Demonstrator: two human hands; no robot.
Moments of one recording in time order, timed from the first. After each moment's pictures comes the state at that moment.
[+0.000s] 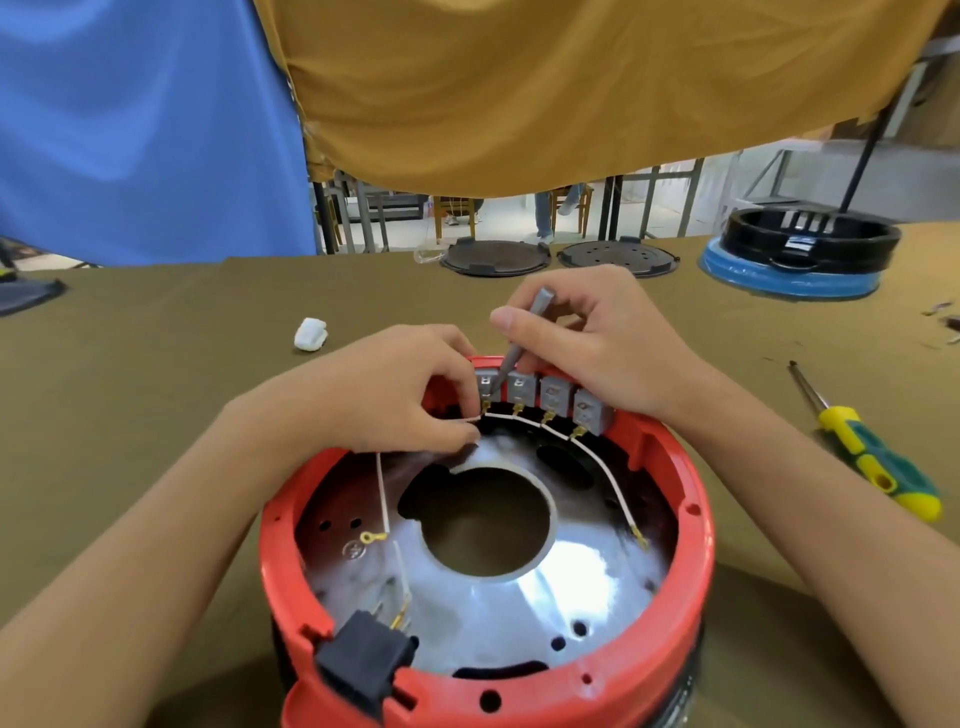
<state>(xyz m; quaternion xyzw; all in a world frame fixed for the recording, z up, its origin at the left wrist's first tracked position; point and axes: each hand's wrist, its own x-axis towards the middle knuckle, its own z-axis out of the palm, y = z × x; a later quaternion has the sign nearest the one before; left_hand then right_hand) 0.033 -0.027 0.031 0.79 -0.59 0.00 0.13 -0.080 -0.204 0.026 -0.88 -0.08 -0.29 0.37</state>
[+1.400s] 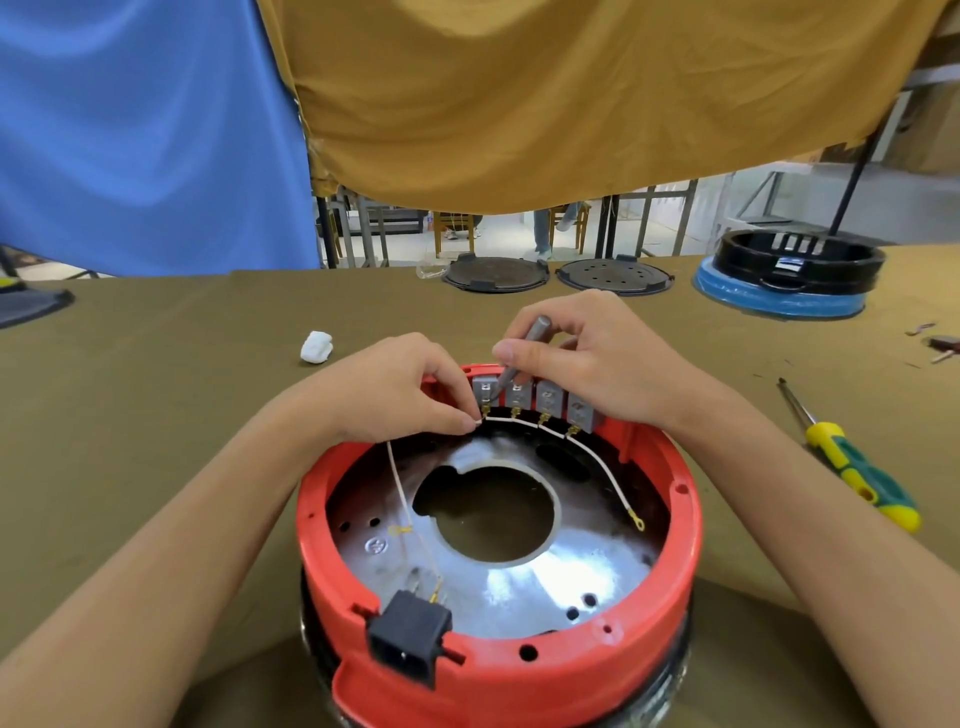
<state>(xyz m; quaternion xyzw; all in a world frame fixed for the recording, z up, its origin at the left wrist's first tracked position) 0.048 -0.028 0.027 0.81 -0.54 -0.09 0.23 -0.079 -0.208 0.032 -0.92 -0.07 -0.24 0.32</state>
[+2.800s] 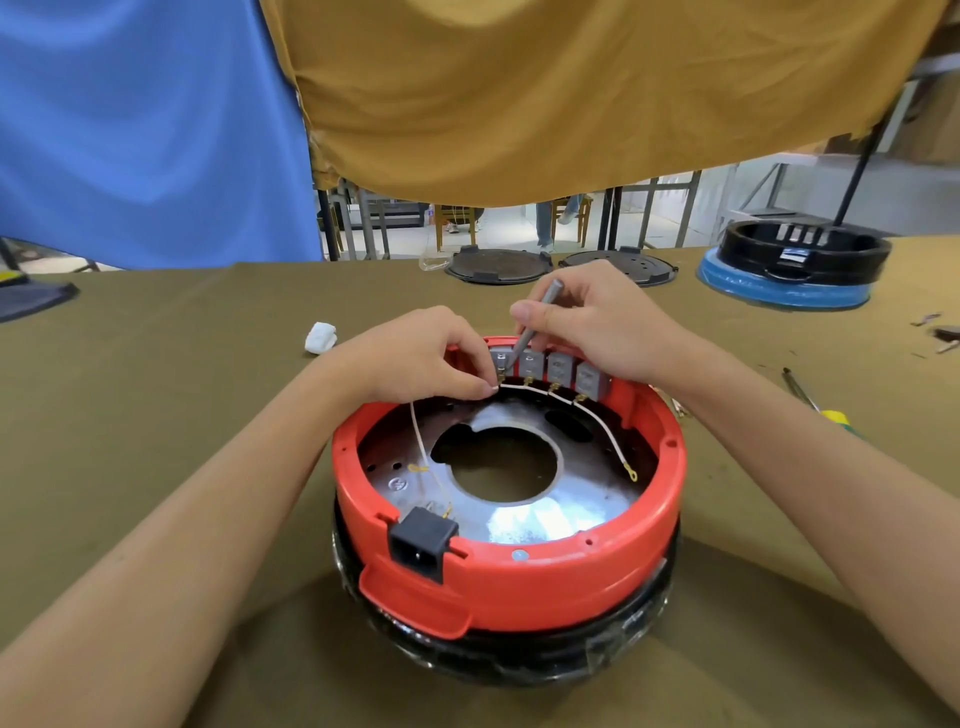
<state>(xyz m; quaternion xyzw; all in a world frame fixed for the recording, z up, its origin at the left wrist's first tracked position) 0.072 -0.054 0.026 0.78 -0.58 -0.08 0.22 -0.056 -0.226 0.032 -0.89 0.02 -0.23 0.38</state>
